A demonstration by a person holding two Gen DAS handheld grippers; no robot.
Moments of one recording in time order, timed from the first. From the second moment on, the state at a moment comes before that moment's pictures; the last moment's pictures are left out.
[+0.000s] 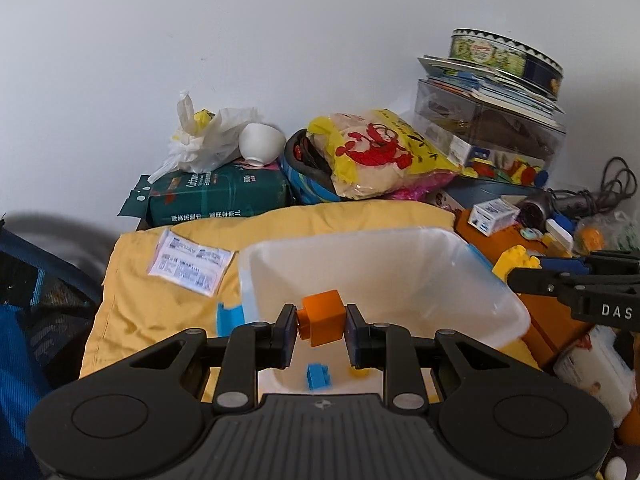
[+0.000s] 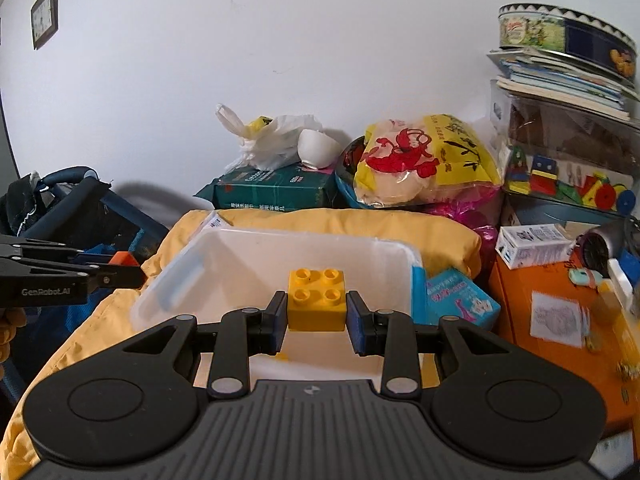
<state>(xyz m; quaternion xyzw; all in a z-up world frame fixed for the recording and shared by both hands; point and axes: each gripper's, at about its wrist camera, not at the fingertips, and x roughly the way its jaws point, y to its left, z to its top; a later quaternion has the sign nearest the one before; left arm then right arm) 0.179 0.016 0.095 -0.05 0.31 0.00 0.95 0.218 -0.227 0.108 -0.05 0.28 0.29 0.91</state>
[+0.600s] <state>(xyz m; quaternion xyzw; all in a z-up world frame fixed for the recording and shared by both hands) 0.225 0.016 0.086 -0.03 0.35 0.02 0.94 0.263 -0.197 0.092 -0.07 0.33 0.29 0.90</state>
